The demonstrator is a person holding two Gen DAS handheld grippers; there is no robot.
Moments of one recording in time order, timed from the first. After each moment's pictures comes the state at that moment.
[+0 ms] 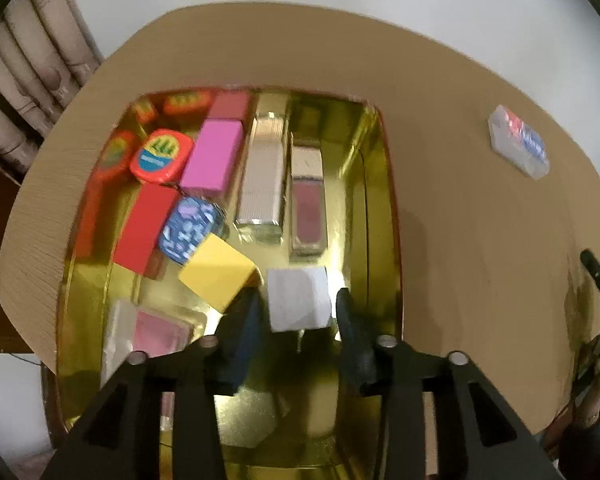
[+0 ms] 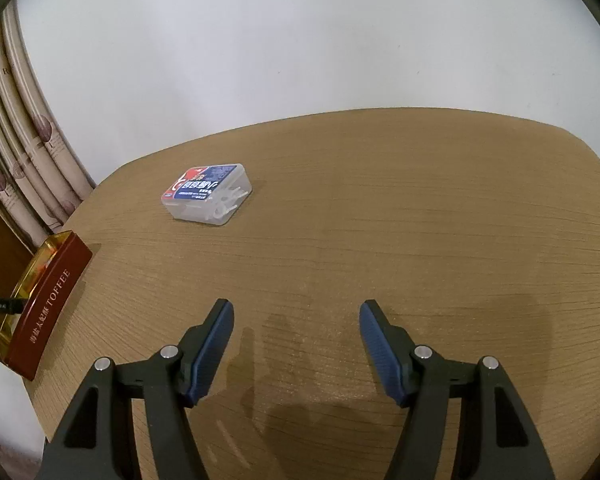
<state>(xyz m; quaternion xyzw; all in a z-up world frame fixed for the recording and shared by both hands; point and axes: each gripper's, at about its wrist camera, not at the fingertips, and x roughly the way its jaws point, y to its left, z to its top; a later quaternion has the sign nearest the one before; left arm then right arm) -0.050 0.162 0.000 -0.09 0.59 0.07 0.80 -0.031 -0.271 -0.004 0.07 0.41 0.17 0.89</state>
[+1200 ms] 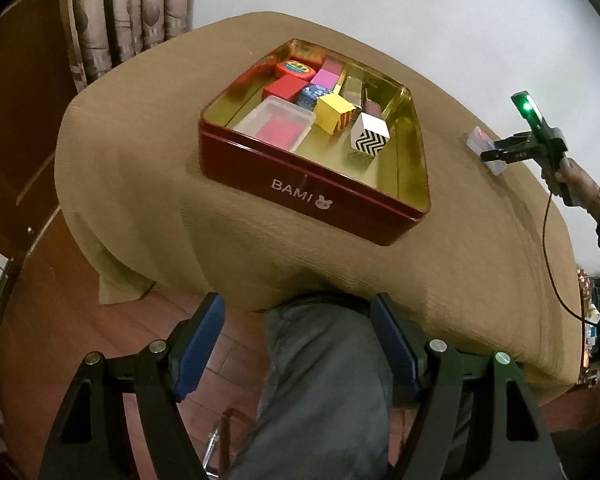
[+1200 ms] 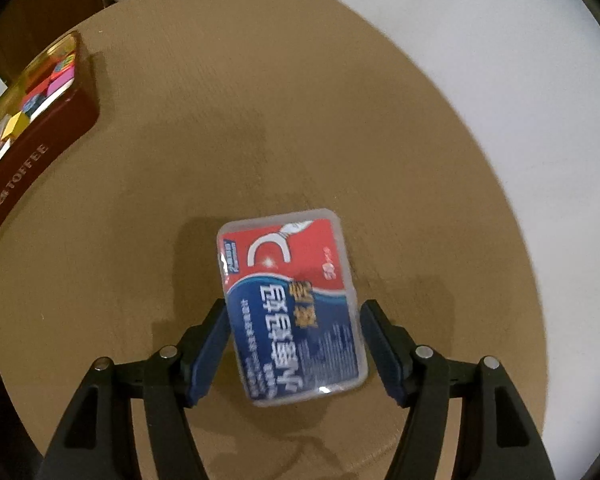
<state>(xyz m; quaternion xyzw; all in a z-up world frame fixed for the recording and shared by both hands) -0.262 0.167 0.017 -0.21 0.50 0.12 0.83 0.136 -0.070 0.000 -0.36 0.53 0.37 0.67</state>
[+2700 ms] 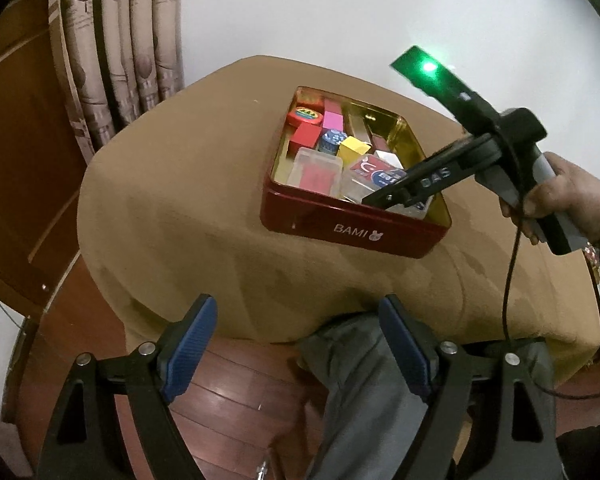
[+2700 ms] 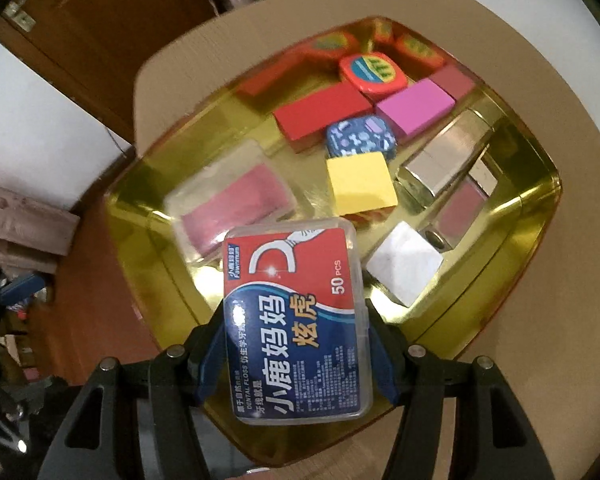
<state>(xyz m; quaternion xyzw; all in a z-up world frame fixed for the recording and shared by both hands) -0.299 0.202 0.042 -0.14 0.45 0.10 0.88 -0.099 0.151 0.004 -0.28 0.58 0.43 0.63</state>
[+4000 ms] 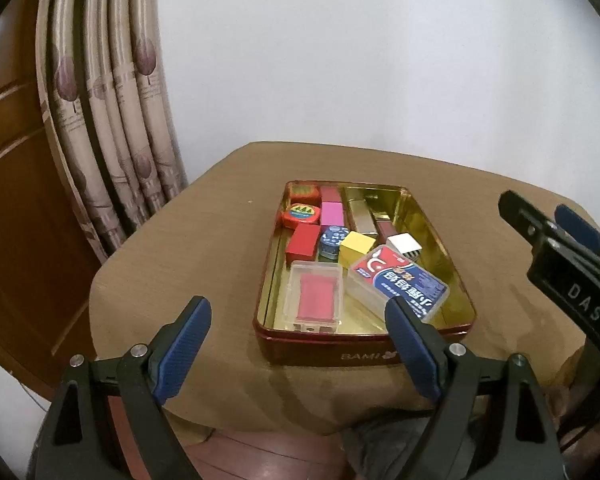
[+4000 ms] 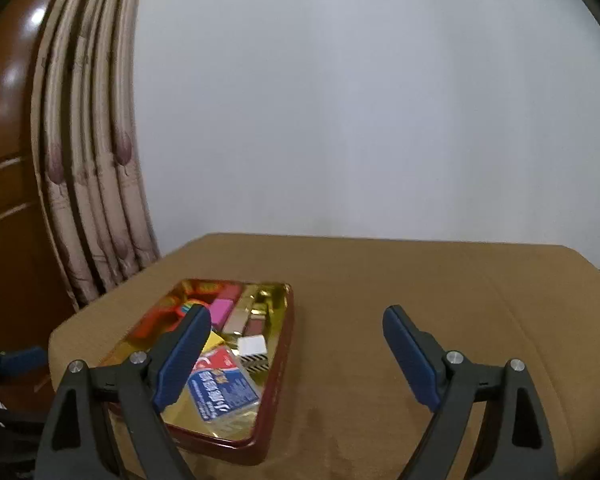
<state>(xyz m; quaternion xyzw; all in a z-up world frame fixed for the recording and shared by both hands) -0.246 0.195 0.056 -0.03 0.33 0.13 0.93 -0.221 0.008 0.090 0.01 0.20 0.14 0.97</state>
